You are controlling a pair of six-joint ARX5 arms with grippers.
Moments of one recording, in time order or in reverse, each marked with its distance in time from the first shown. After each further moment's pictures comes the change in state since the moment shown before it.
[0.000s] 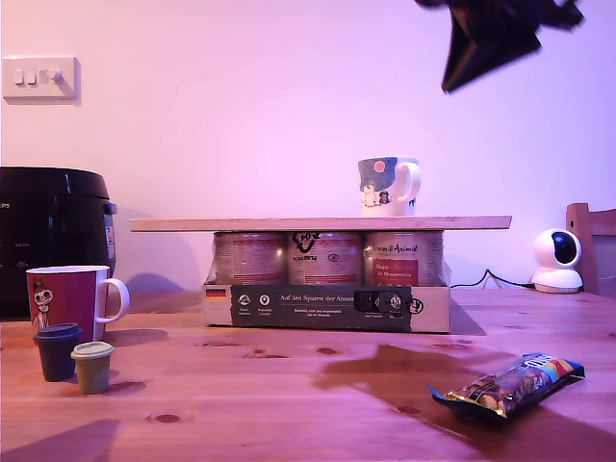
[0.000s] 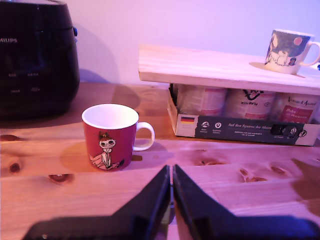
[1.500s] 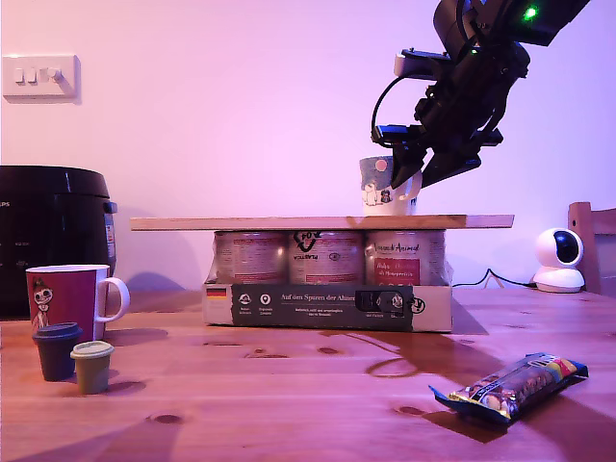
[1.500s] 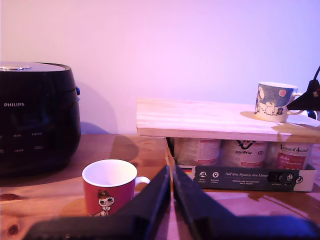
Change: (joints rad) left arm 0.000 0.000 0.000 0.188 0.000 0.000; right arm -0.105 0.597 0.387 0.137 -0.089 -0.050
